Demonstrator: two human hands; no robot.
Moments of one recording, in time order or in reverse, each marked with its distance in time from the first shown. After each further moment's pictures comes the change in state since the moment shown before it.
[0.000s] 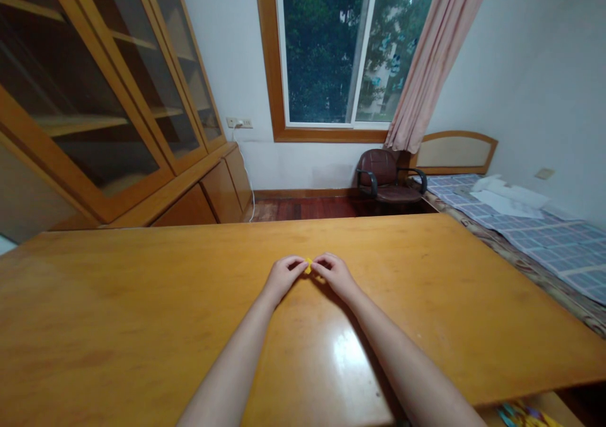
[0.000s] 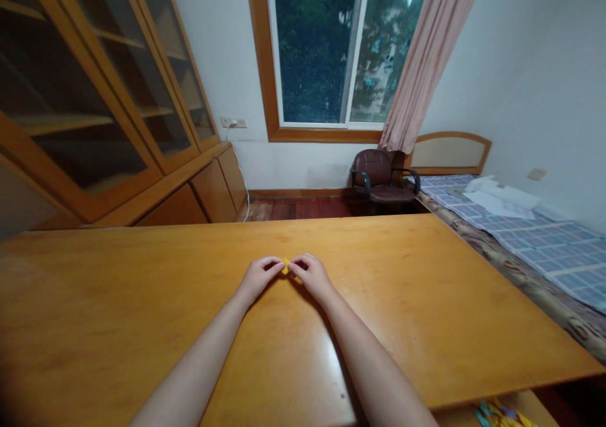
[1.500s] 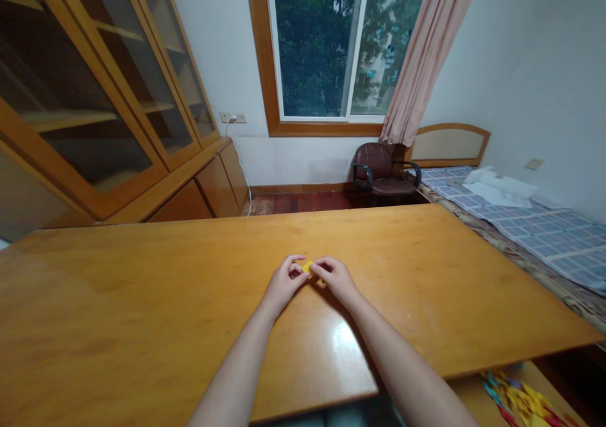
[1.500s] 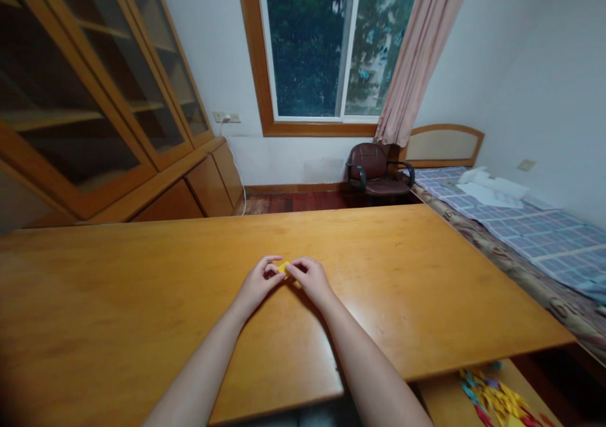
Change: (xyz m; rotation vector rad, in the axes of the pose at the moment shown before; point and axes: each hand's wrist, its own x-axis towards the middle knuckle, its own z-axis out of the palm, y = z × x) left_hand -0.045 0.010 0.020 -0.226 -0.060 -0.134; right_hand -0.043 -0.014 0.003 0.091 0.044 0.152
